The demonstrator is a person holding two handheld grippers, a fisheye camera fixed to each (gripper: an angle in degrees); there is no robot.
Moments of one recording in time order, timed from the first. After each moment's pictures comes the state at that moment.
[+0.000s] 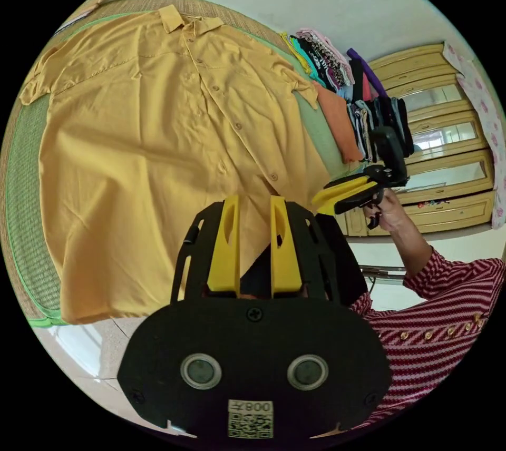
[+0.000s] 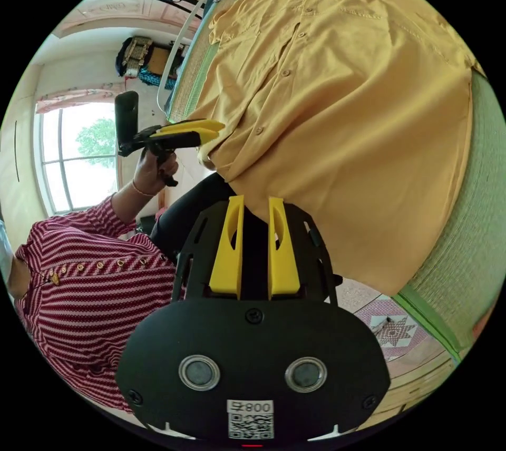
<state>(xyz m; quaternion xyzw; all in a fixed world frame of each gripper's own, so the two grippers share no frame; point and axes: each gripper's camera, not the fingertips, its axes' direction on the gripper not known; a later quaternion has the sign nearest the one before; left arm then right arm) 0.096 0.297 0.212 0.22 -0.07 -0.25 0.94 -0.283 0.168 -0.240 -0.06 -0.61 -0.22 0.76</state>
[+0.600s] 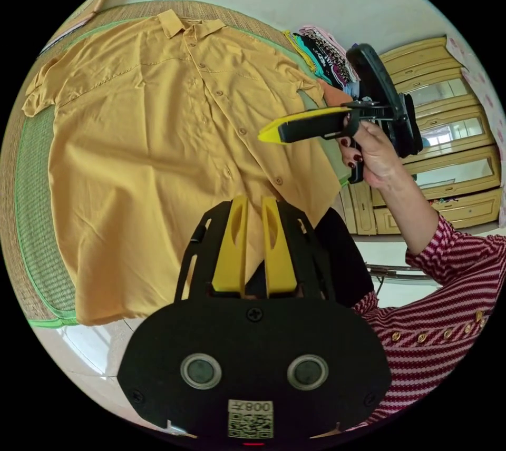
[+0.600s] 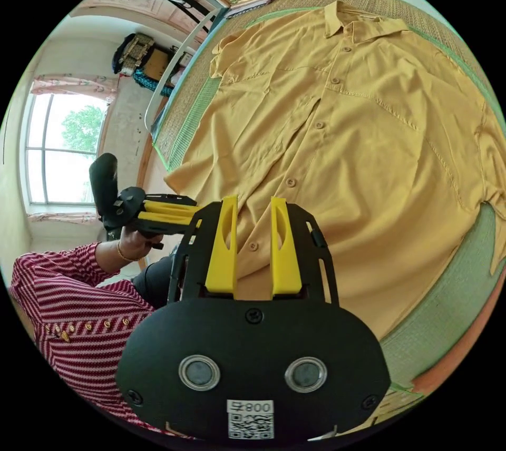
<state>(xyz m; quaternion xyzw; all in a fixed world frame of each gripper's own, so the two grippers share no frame) 0.139 0.249 0.158 0.21 -0.09 -0.25 0.94 -0.369 0.041 -0.285 0.01 -0.55 -0.24 0.80</state>
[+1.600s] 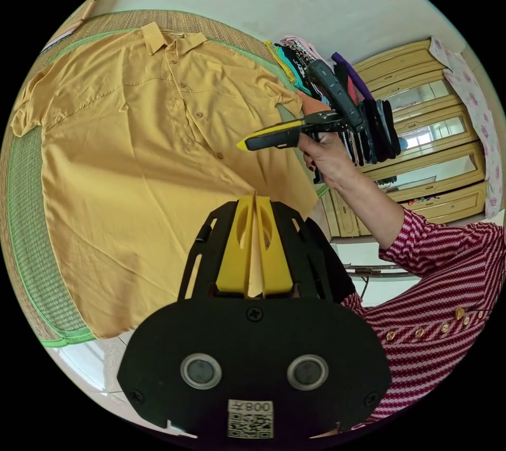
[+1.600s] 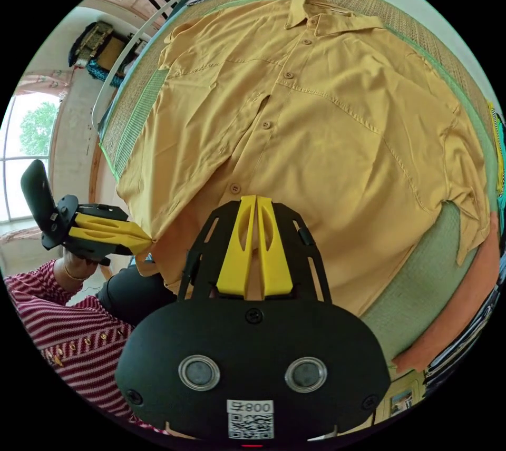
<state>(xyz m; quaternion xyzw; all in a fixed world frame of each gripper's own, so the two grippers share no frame) 0.167 0.233 0.087 0.26 -0.05 -0.22 0.94 -0.398 0.001 -0.242 0.00 -0.44 -0.22 0.87</state>
